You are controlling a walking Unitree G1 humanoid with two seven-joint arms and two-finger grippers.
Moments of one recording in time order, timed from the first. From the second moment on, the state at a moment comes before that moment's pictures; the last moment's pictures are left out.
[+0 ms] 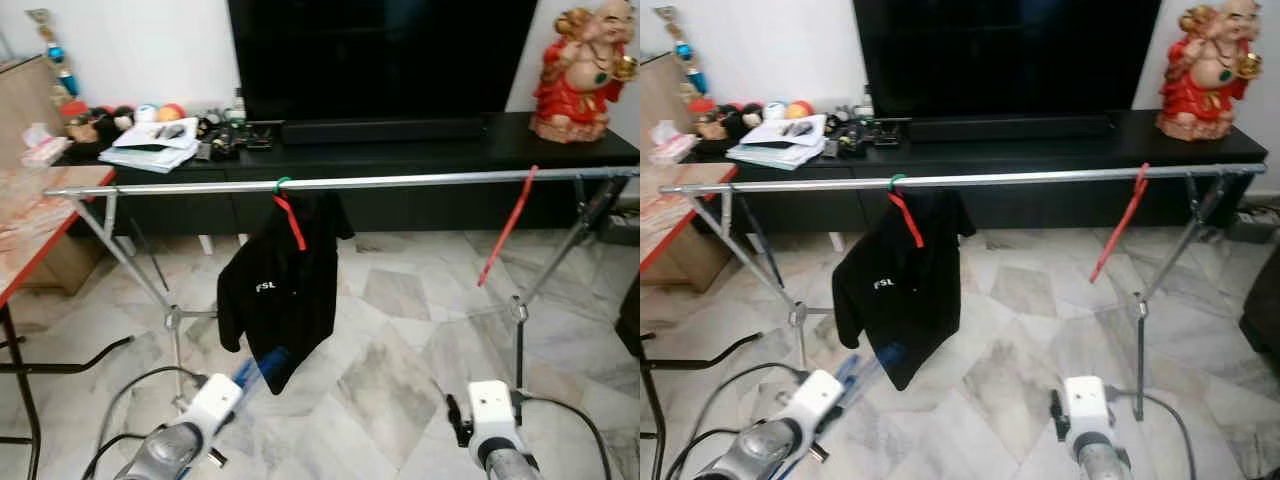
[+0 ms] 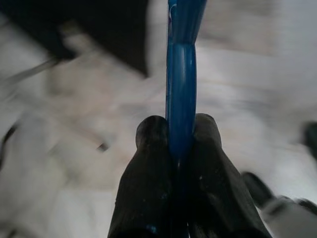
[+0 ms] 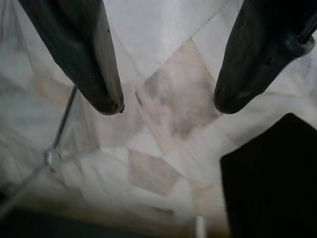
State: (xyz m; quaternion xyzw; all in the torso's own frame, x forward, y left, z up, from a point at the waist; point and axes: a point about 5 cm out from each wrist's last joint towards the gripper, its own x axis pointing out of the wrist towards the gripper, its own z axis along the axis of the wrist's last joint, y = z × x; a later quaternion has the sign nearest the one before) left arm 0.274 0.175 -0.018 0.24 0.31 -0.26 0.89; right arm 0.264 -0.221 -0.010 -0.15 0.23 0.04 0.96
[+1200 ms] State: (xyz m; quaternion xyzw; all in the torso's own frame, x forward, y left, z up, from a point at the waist) left arm 0.296 0.103 0.058 0.37 0.15 -0.63 0.67; right arm 0.261 -0.153 0.037 -0.25 0.11 0.56 0.78
